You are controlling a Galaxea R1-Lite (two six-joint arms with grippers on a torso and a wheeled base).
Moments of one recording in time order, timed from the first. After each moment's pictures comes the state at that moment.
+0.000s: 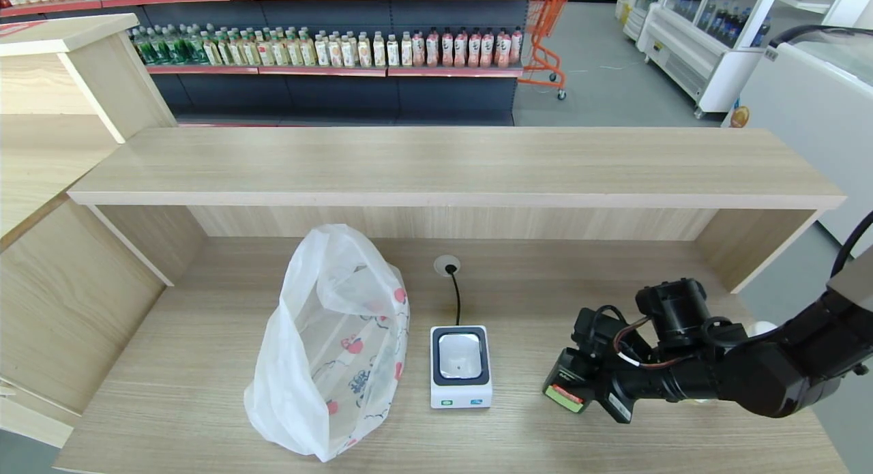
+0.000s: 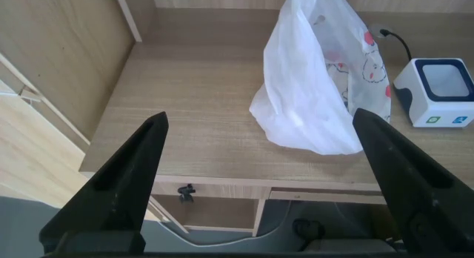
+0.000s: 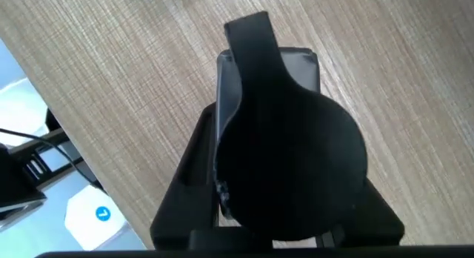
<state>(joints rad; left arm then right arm) 0.00 0.00 0.00 0.00 0.01 0.01 0.29 1.98 -0.65 -0.51 0.34 -0.69</state>
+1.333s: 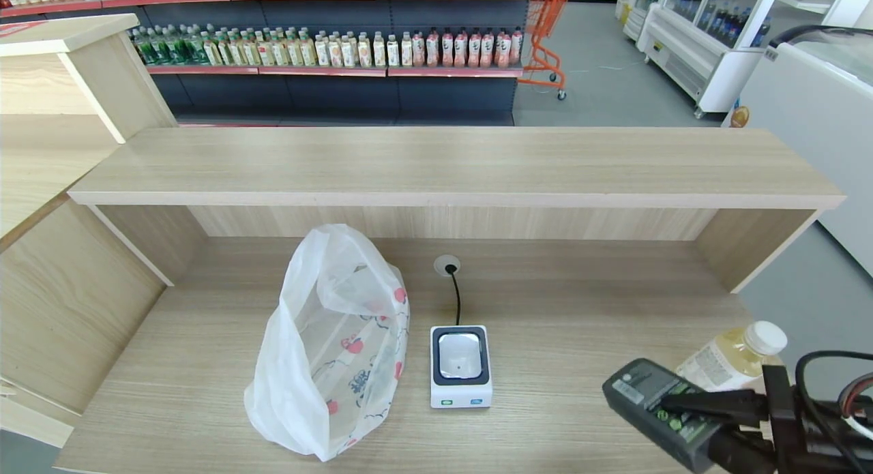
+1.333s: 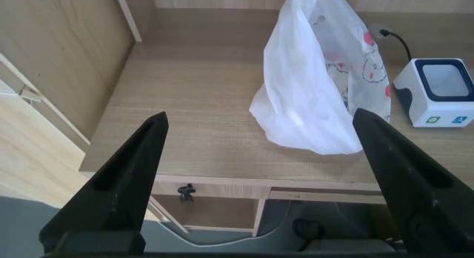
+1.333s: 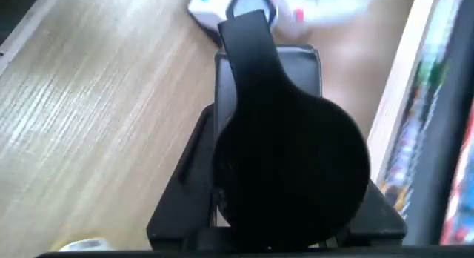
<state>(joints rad) 0.00 0.00 0.00 0.00 0.01 0.01 0.13 1.26 -0.35 -0.24 0.73 -2.24</state>
